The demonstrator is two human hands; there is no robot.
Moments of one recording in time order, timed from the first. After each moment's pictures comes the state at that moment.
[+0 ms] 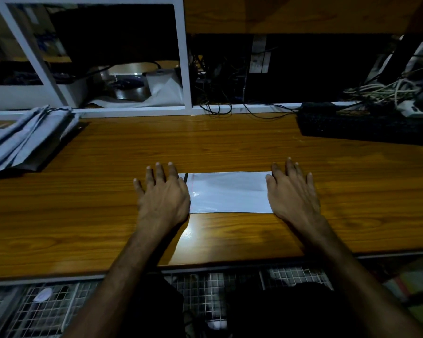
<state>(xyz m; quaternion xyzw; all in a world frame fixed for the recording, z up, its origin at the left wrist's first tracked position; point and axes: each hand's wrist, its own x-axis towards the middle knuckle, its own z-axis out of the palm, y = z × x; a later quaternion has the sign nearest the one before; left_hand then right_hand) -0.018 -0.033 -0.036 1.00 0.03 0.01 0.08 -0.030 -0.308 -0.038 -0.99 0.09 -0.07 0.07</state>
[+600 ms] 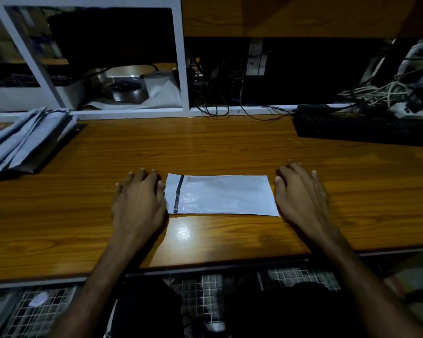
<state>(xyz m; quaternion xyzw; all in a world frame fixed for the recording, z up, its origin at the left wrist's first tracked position) -0.039 0.006 -0.032 0.98 0.02 0.14 0.11 -0.050 -0.316 -0.028 -0.98 0.08 -0.16 0.12</state>
